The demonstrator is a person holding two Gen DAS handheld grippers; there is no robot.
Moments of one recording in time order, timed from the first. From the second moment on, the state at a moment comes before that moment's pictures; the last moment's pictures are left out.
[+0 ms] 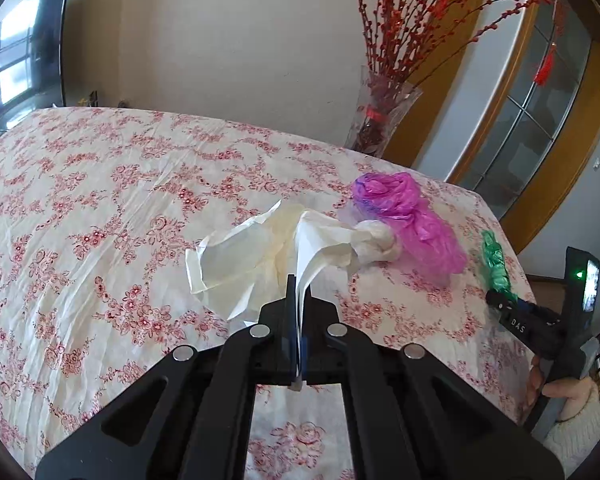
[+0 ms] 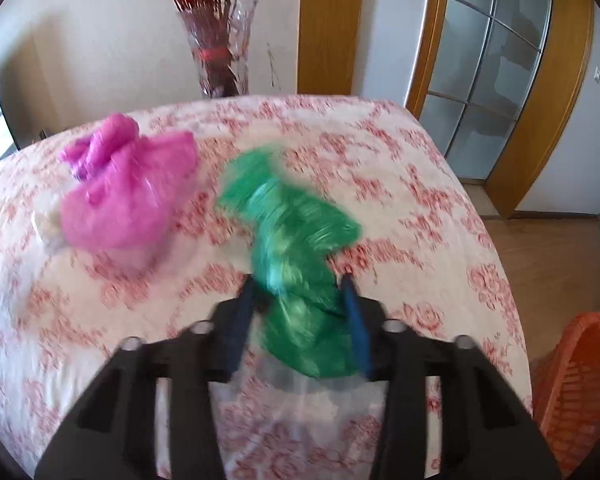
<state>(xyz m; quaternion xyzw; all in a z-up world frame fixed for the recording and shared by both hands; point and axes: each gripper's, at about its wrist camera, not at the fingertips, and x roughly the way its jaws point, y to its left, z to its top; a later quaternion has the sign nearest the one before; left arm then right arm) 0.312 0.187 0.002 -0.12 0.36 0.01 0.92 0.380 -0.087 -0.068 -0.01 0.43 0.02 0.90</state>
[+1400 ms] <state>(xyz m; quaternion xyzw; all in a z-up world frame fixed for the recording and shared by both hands) 0.267 -0.101 0.014 -0.06 0.38 -0.27 0.88 0.168 -0.297 -0.001 0.13 0.31 -0.07 0.94</state>
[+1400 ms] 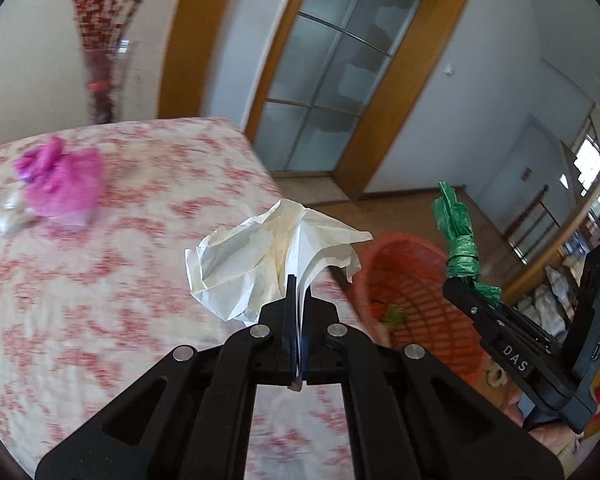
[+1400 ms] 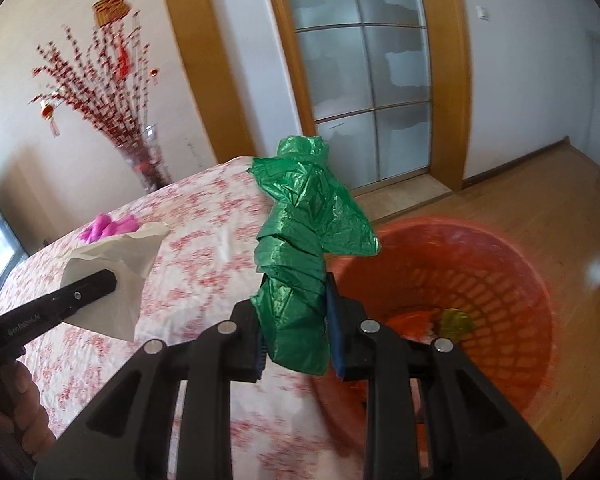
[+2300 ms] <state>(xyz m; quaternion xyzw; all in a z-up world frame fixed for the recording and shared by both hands) 0.245 -0.255 -0.016 -0.02 0.42 -0.39 0.82 0.123 -0.409 -0.031 0.19 0.30 -0.16 0.92</state>
